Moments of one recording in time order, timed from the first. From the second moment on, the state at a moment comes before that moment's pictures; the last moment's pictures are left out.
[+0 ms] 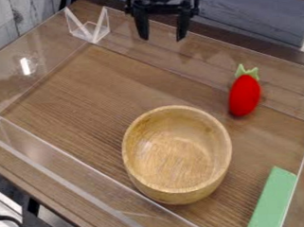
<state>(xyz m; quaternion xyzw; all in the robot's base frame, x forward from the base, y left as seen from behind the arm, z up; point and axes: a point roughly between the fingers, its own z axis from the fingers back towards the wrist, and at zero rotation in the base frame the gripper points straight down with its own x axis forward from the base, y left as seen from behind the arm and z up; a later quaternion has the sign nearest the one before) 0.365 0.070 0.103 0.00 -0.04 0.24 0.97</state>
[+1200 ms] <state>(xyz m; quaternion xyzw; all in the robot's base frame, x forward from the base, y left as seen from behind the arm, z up) 0.363 -0.028 0.060 -0.01 -0.02 0.15 0.99</state>
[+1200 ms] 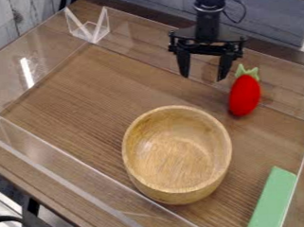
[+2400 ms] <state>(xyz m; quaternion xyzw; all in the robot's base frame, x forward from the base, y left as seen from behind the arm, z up) 0.355 -0.117 0.032 0.00 -0.02 0.14 0.99</state>
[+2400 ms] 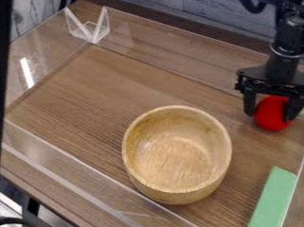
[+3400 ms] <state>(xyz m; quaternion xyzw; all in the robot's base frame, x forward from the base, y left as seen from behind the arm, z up) 0.364 -0.115 0.025 0.02 -0.02 0.14 0.99</state>
